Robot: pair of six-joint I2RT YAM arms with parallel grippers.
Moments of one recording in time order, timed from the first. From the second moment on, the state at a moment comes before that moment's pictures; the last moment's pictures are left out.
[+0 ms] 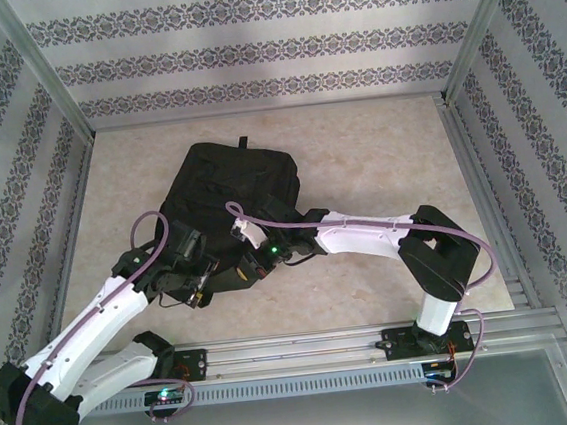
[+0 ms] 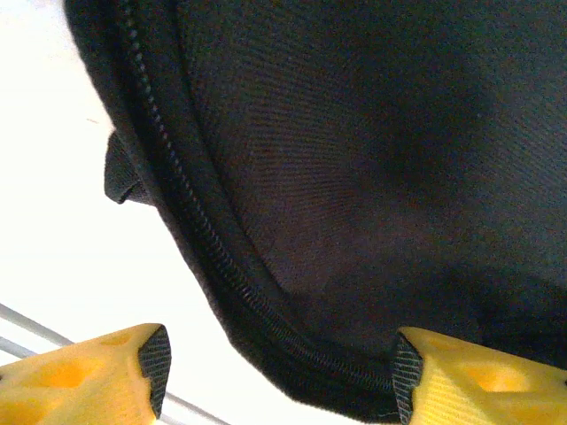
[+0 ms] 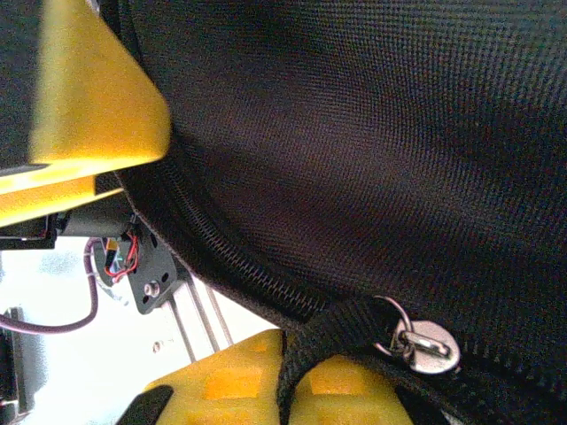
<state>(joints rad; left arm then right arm) -0.55 0.95 0.77 -1.02 0.03 -1.60 0.93 1.74 1.12 -0.27 -0.60 0.39</state>
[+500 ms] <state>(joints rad) -0.56 1.03 0.71 -0.88 -0.01 -1.65 0.92 1.69 1.05 -0.28 -0.60 0.36</state>
